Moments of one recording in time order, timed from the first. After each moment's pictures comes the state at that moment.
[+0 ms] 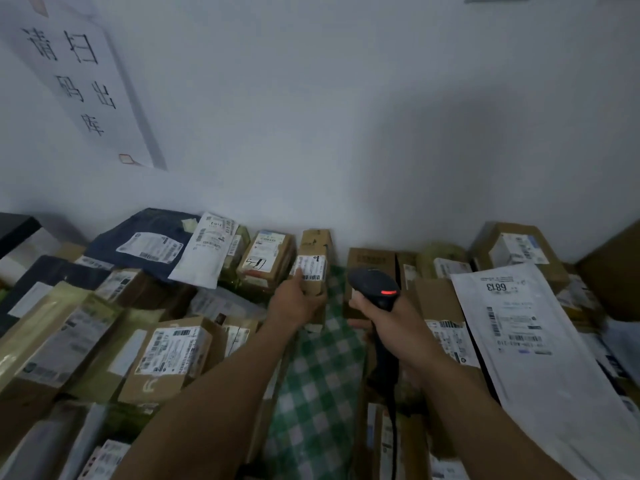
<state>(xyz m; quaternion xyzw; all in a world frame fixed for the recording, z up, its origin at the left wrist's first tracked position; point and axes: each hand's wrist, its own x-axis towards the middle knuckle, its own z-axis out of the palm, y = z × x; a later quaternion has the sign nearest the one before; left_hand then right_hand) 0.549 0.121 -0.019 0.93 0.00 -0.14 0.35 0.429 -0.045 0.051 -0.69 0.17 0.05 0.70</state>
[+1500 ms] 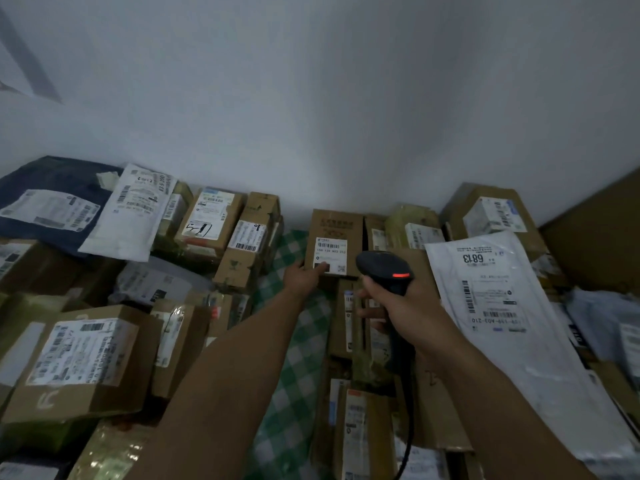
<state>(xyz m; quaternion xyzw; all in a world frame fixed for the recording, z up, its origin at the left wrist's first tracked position) 0.585 0.018 -0.141 0.72 0.18 -0.24 0.62 0.433 -0.109 0.021 -0.69 0.26 0.08 0.67</state>
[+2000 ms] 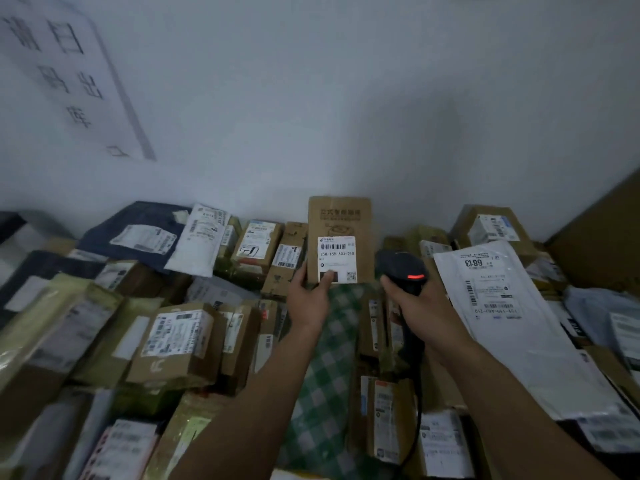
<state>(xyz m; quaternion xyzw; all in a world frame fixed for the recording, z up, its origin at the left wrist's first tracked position) 0.481 0.081 -0.008 0.74 0.10 -0.03 0.66 0.388 -0.067 0.078 -0.72 0.23 -0.03 0.66</state>
